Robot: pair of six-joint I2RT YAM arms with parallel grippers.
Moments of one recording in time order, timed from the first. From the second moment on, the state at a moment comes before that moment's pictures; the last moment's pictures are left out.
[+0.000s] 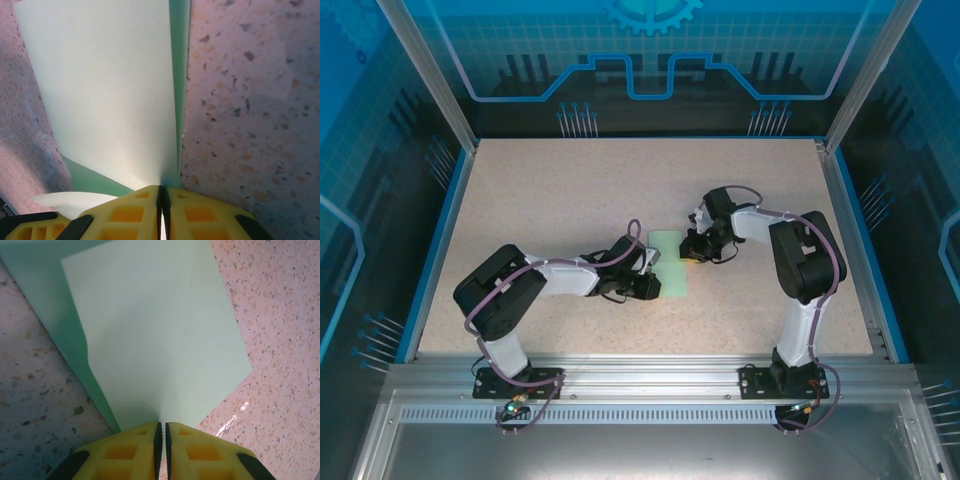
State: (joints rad) left arm -0.73 1.75 0.80 0.00 0.34 -0.54; right arm 0.31 1.94 1.14 -0.52 -0.55 0.38
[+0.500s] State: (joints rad) left arm -0.73 1.75 0.80 0.00 0.34 -0.54; right arm 0.31 1.77 1.09 -0.51 -0.51 0.36
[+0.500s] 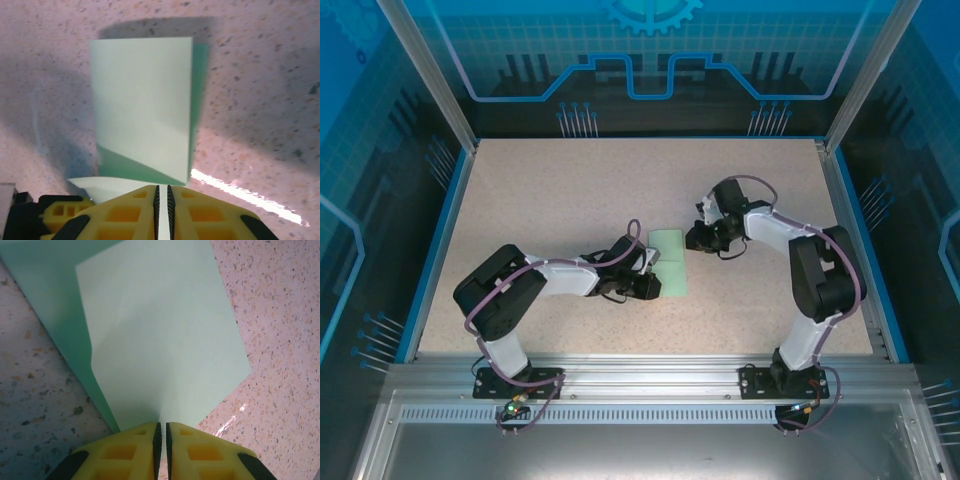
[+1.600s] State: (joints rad) left arm -0.73 1.75 0.80 -0.01 0.34 -0.54; right arm 0.51 1.88 1.01 -0.41 -0.60 0.50
